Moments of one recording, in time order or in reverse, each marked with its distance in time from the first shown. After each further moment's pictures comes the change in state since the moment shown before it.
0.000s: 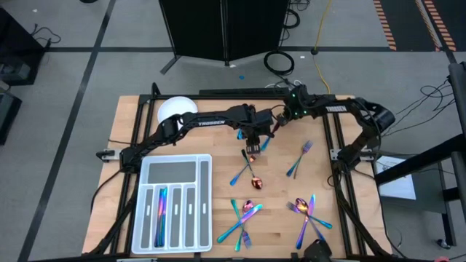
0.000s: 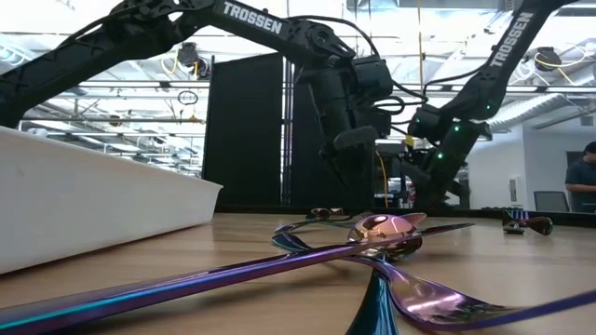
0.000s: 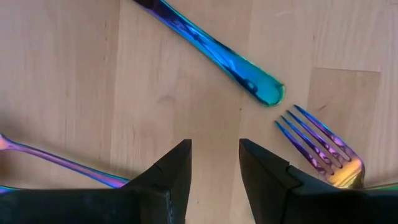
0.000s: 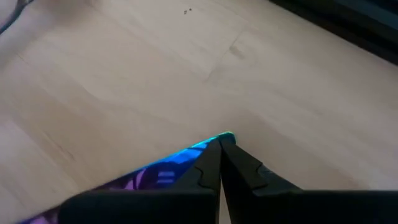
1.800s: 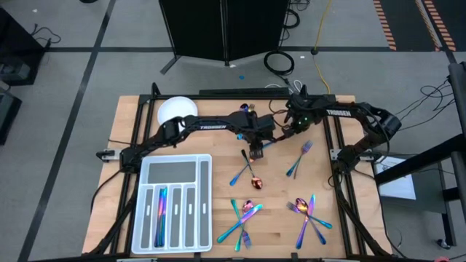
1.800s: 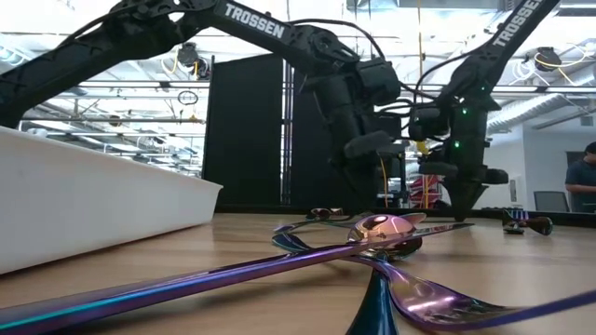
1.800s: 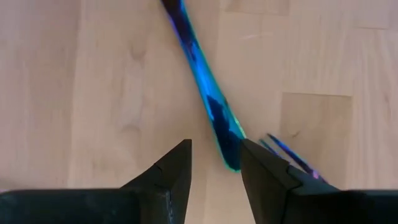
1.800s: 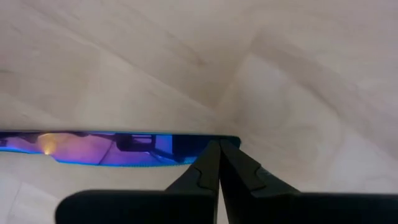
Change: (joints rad) left arm -0.029 0.013 -0.045 0.113 0.038 -0.020; right arm 0.141 -0.086 0.039 -0.573 0.122 0.205
